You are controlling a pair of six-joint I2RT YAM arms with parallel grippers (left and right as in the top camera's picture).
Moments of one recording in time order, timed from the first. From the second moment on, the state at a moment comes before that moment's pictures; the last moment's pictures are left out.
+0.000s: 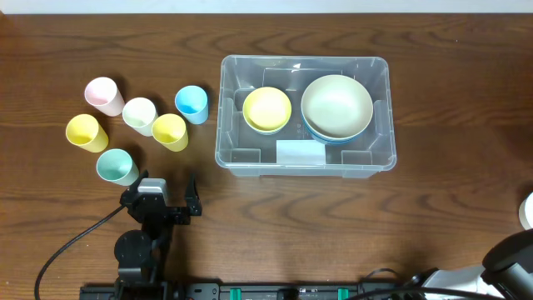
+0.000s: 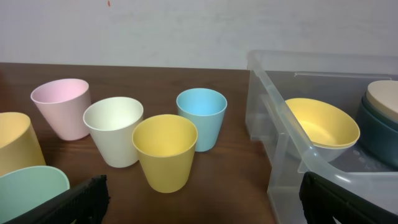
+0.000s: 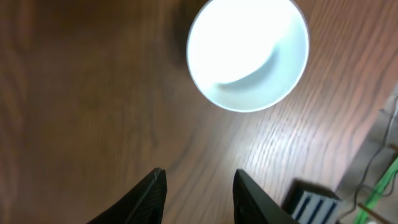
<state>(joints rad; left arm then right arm) -0.02 0.01 0.07 -0.22 0.06 -0.07 -0.85 1.70 1.57 -1.27 0.10 0.45</state>
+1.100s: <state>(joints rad) -0.02 0.01 0.07 -0.22 0.06 -0.07 -0.89 1.73 1.20 -0.82 0.07 0.18</state>
